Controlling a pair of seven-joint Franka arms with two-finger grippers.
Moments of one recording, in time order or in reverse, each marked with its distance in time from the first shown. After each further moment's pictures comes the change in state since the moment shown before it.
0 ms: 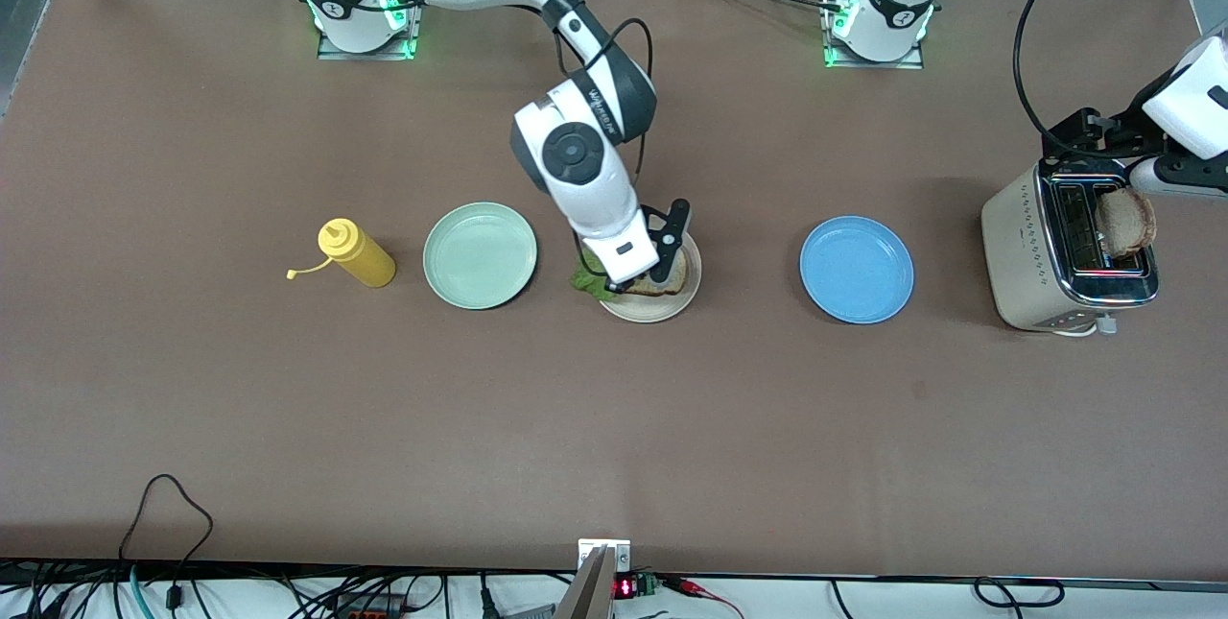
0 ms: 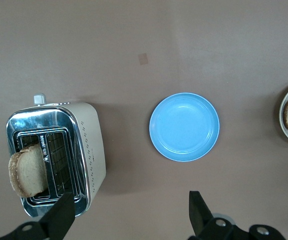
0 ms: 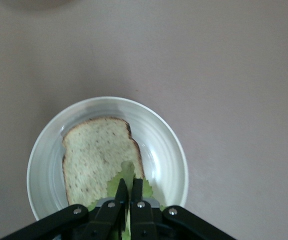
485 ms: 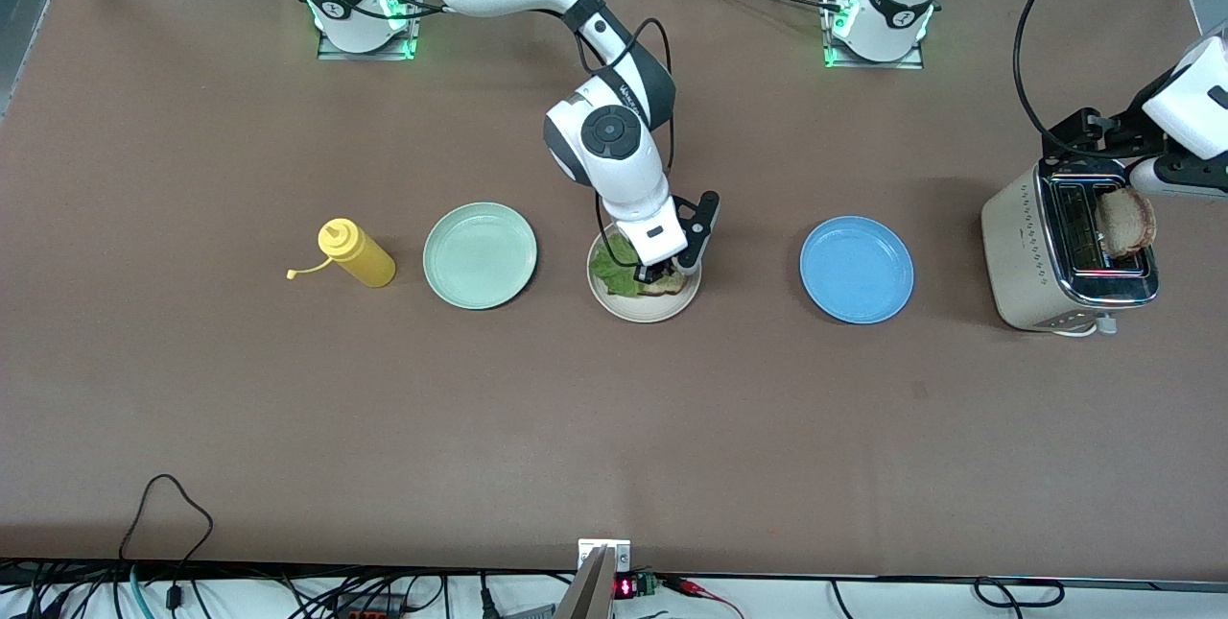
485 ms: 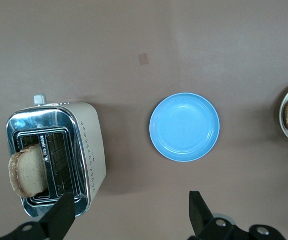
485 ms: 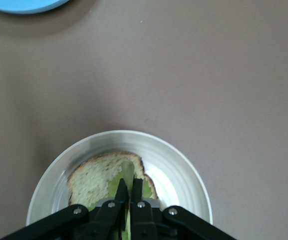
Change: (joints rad) left arm 0.000 0.000 0.000 0.000 0.000 0.000 0.000; right arm 0.005 0.046 0.059 0.000 -0.061 0.163 0.117
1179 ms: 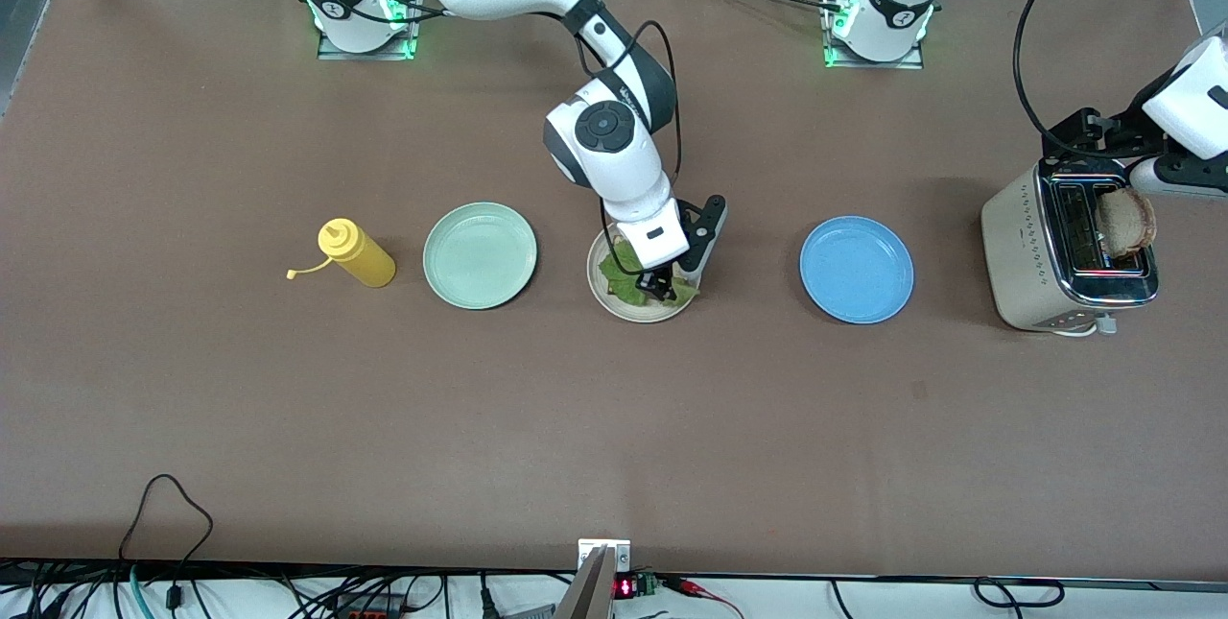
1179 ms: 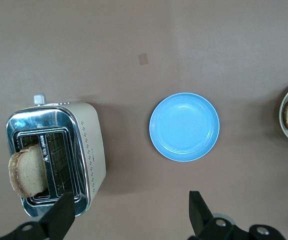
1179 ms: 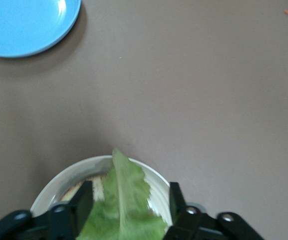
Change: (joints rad) left arm 0.000 0.000 0.000 0.000 0.000 0.000 0.000; right arm -0.032 -0.033 0.004 0.051 0.000 -0.028 0.052
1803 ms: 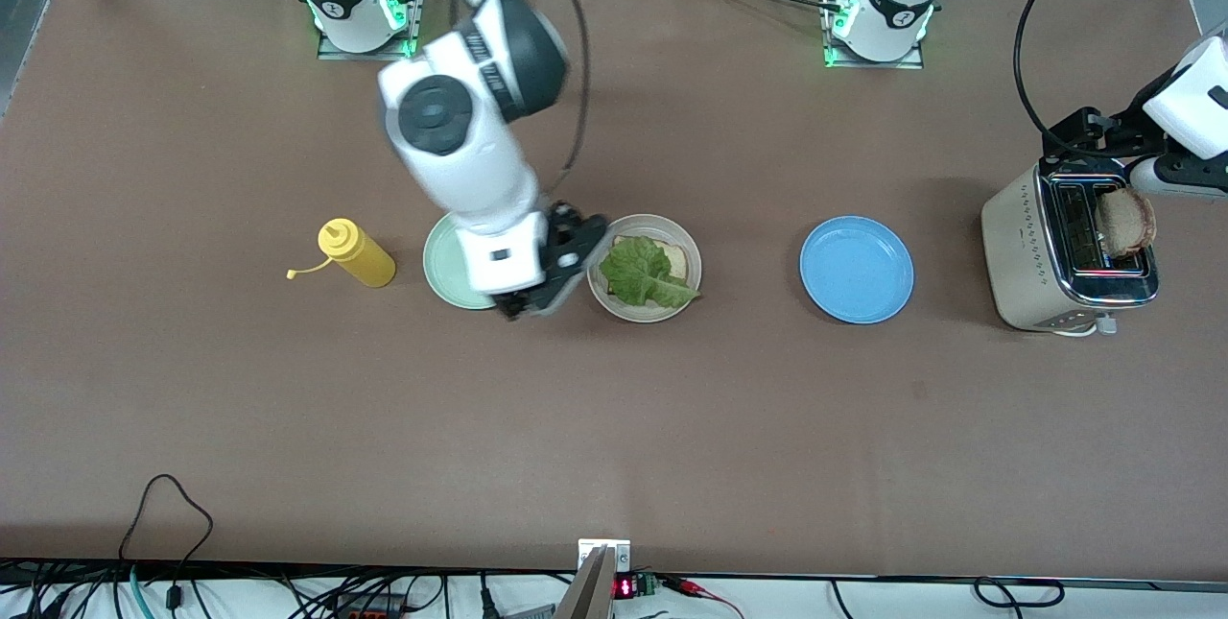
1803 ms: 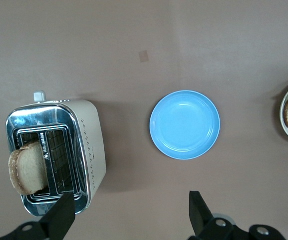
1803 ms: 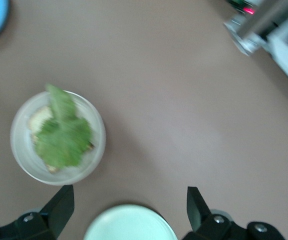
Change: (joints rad) left arm 0.002 0.000 0.002 0.000 0.000 -0.014 0.000; right arm -0.247 -0.265 -0.014 0.011 -0.097 -0.445 0.068
